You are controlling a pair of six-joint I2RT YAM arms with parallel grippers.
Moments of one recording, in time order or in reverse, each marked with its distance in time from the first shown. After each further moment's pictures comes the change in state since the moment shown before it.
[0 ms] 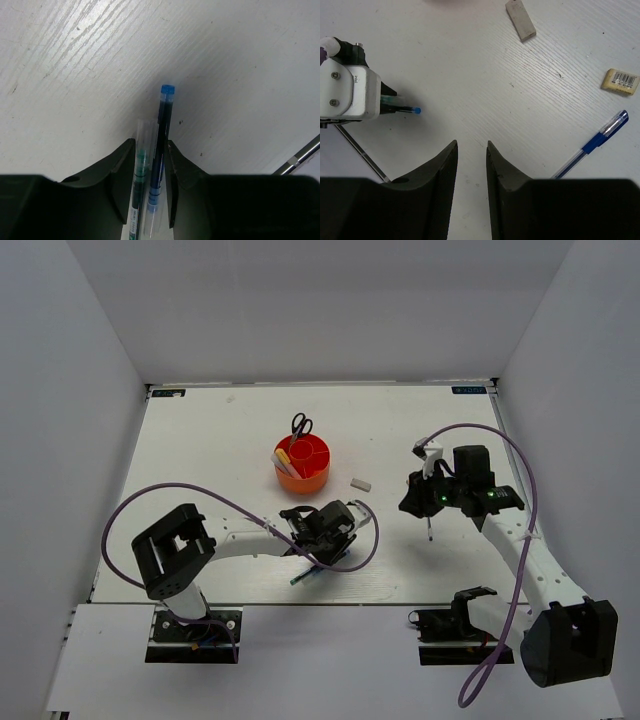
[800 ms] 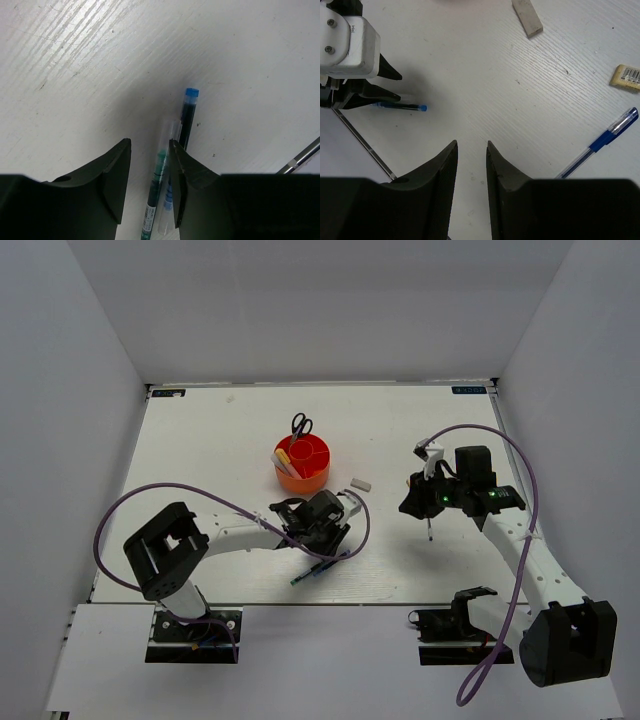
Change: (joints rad) left arm 0.078 -0.033 -0.028 0.023 0.072 -0.016; right arm -0.017 0.000 0.000 -0.020 -0.036 0.000
